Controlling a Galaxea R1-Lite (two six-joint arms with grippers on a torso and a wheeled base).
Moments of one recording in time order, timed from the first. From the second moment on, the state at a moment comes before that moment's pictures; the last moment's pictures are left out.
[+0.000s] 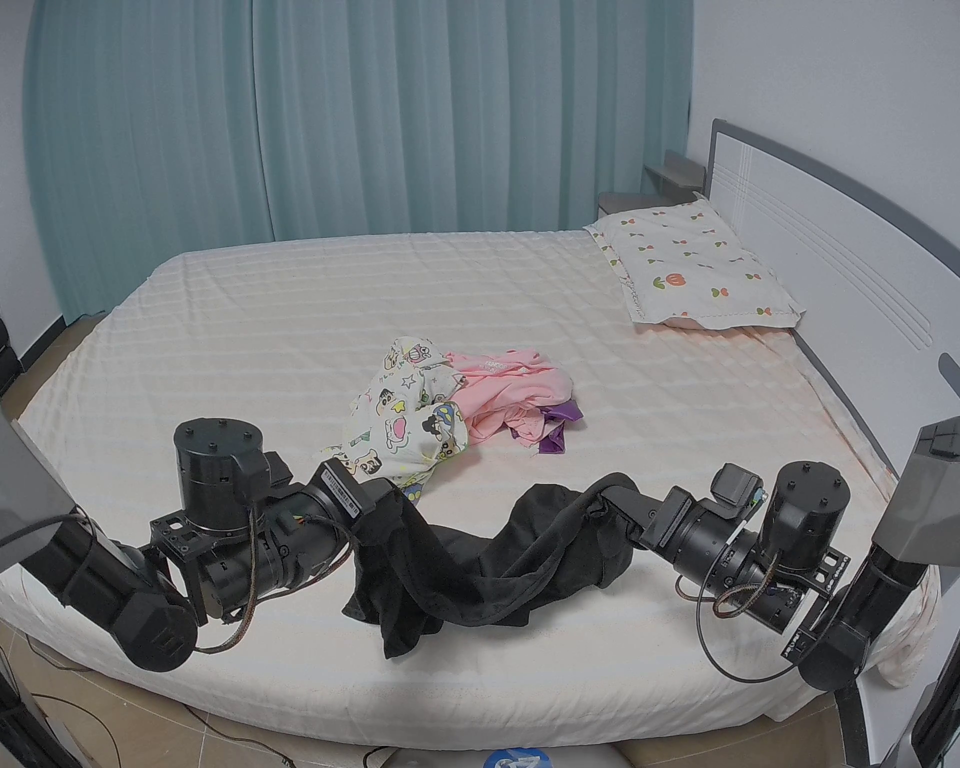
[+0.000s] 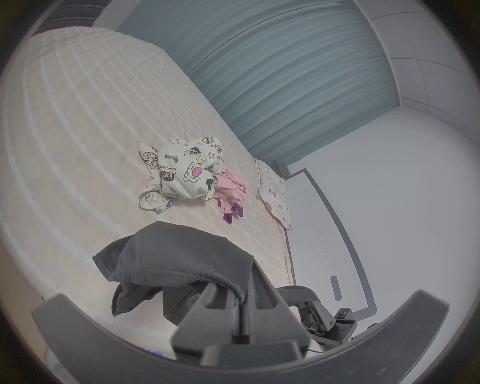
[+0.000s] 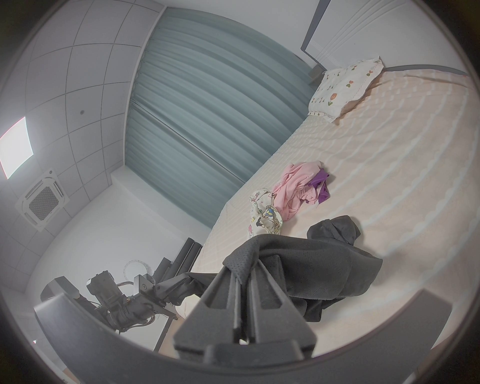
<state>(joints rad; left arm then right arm) -0.50 1.83 -0.53 -0.99 -0.03 -1.02 0.59 2.01 -0.38 -1.55 0.03 0.85</state>
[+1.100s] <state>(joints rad) -0.43 1.83 -0.55 -1.00 -0.03 -1.12 0.59 2.01 -0.39 -1.55 0.01 0.85</state>
